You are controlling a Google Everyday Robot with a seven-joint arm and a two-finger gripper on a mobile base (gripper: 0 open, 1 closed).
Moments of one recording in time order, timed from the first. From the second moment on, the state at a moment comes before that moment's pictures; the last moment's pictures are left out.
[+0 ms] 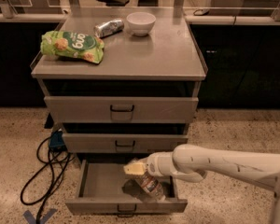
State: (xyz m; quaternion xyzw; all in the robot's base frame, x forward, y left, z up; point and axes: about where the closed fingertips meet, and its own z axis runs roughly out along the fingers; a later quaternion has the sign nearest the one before) arm 0.548 0.001 0.461 -0.25 0.87 0.30 0.29
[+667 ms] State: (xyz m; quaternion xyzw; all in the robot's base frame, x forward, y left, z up) arm 0.531 0.053 0.402 -0.27 0.87 0.35 0.23
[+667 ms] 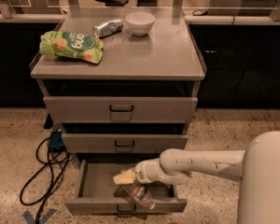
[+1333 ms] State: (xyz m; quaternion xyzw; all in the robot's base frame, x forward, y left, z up) arm 0.610 0.045 0.415 -0.31 0.82 0.33 0.34
